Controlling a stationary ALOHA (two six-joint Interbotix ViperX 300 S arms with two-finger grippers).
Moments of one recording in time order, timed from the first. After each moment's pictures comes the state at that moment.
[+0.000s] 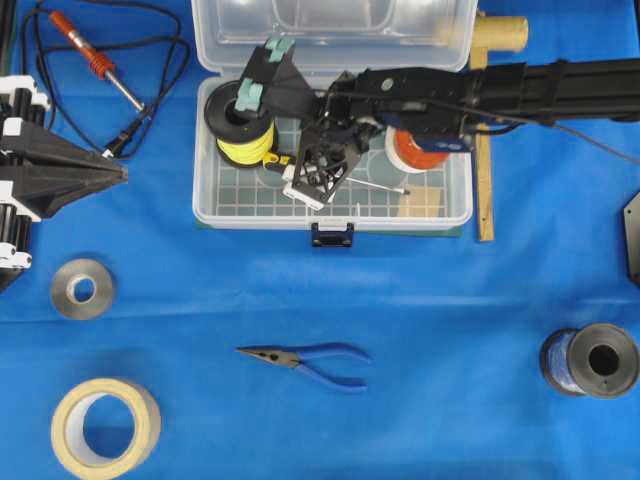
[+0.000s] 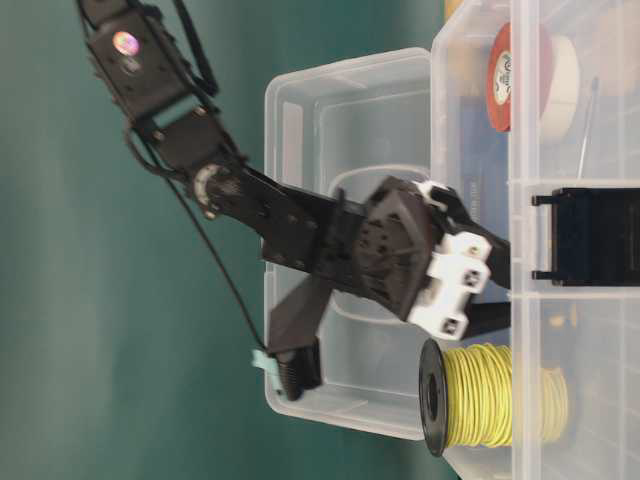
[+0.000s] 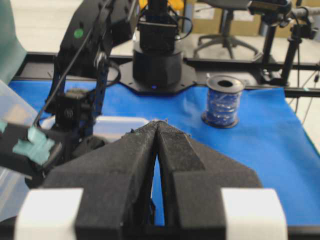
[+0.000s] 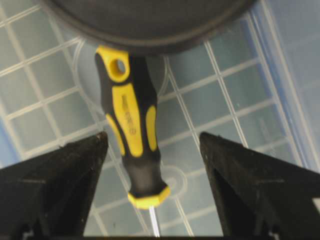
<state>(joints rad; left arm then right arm) 0.00 -0.96 1.18 -0.03 -0.30 0.00 -0.22 0.42 0.08 0.01 0.71 0.37</state>
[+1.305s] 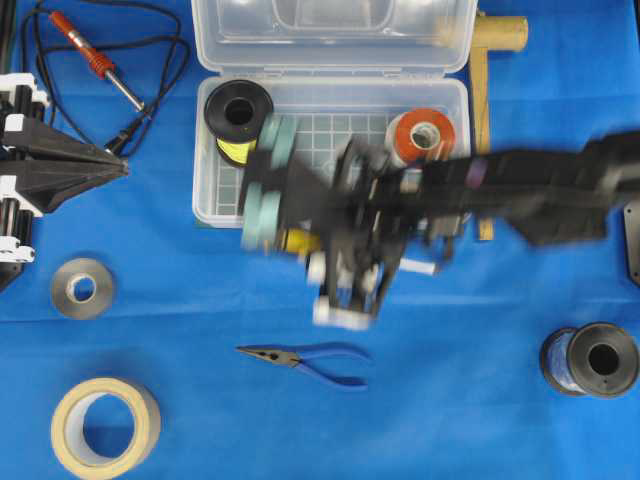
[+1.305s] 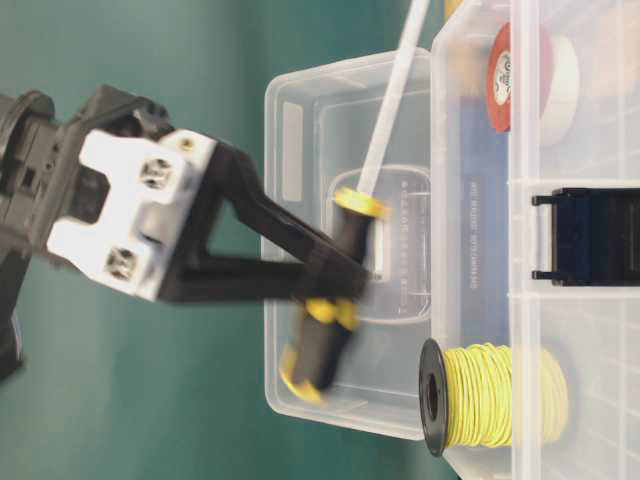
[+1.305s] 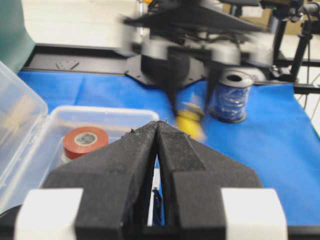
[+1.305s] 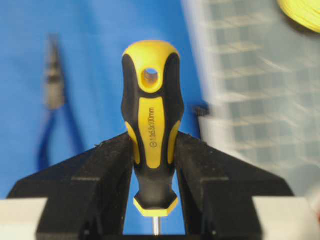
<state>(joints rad) 0.02 -0.96 1.20 -0.03 -0.30 -0.01 0.11 0.14 0.02 -0.06 0.91 0.42</state>
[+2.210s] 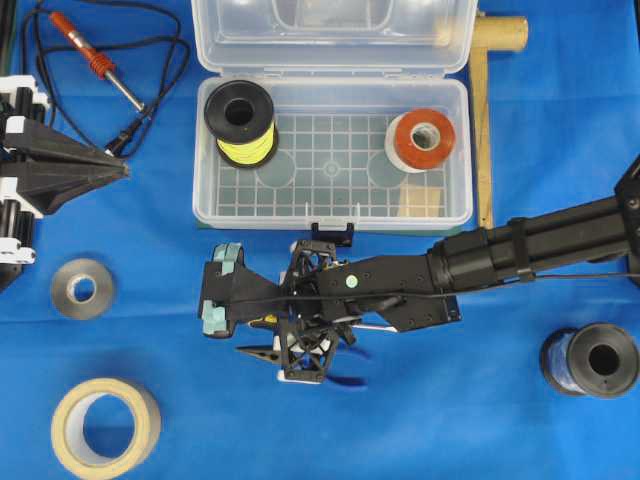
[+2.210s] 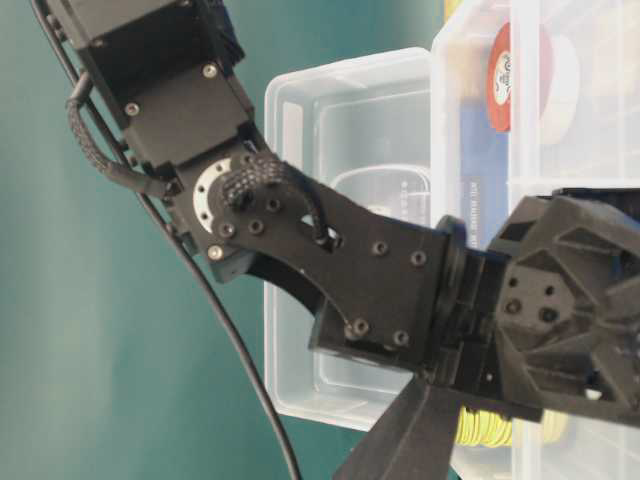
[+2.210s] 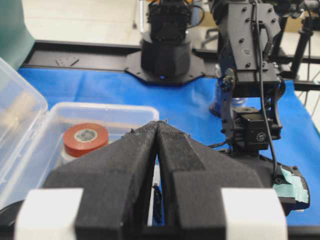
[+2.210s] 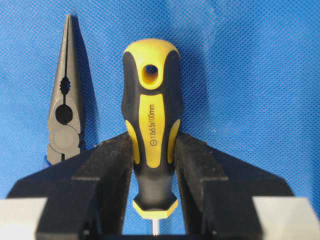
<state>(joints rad) 0.02 -0.97 1.21 -0.03 -0.30 -0.01 0.17 0.52 -0.04 -0.01 0.76 0.46</state>
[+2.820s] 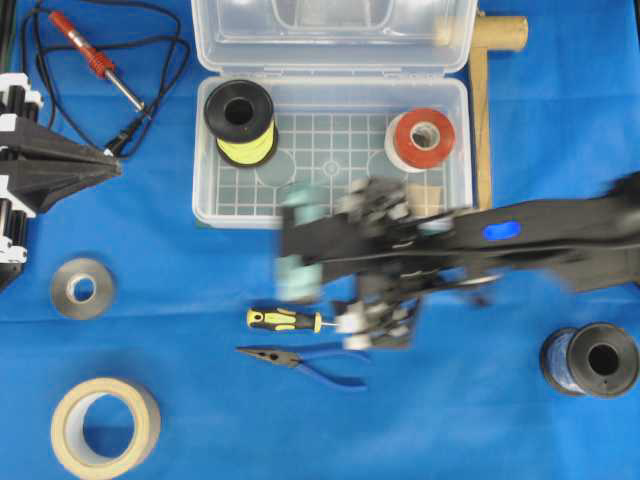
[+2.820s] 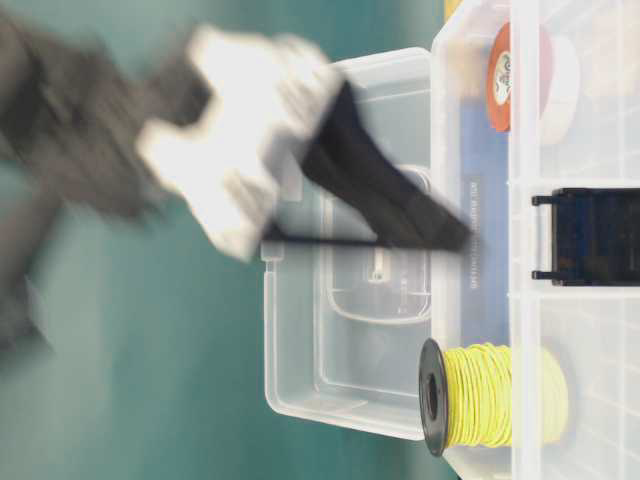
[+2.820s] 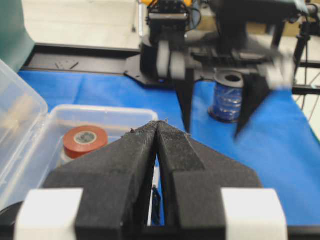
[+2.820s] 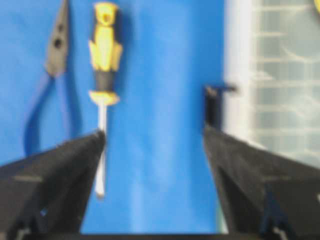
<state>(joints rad) 0.02 -1.01 1.21 -0.03 -0.28 -0.01 0.17 0.00 0.24 -0.19 0.81 0.47</state>
